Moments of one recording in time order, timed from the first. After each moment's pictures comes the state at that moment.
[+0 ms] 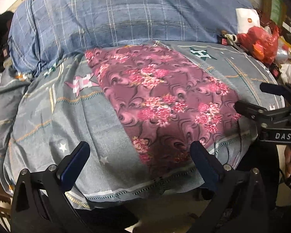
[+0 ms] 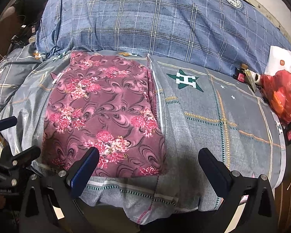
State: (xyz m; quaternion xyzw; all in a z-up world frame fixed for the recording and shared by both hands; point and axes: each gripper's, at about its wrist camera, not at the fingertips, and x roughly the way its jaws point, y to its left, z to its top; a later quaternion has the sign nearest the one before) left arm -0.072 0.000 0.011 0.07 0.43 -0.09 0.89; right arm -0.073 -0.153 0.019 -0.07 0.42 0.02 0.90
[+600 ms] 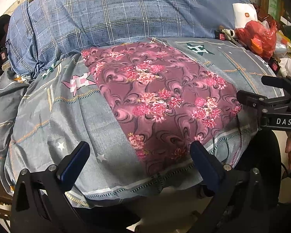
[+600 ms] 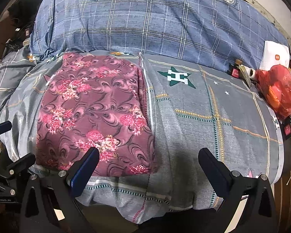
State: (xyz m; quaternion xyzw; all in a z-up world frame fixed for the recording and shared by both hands) left arm -0.074 -0.006 0.008 0.08 0.44 -0.09 0.89; right arm -0.072 -0.168 0.018 -0.06 0.43 0.01 0.90
